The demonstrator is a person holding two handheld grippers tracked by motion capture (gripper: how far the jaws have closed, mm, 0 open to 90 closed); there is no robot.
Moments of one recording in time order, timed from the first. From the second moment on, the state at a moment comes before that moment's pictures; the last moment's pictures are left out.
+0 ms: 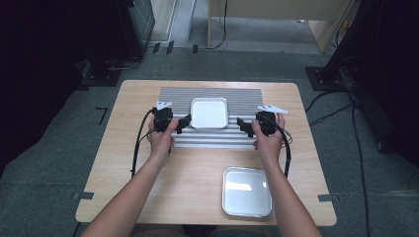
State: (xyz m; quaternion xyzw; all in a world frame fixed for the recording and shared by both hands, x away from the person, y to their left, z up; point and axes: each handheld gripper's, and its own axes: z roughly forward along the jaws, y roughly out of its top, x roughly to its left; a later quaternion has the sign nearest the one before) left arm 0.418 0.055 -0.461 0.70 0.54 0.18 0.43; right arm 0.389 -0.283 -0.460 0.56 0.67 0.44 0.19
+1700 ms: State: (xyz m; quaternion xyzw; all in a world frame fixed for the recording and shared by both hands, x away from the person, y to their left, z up) left arm 0.286 0.167 -0.473 0.68 0.54 0.22 0.45; right arm 0.222 -0.382 -0.485 0.58 0.65 0.44 0.23
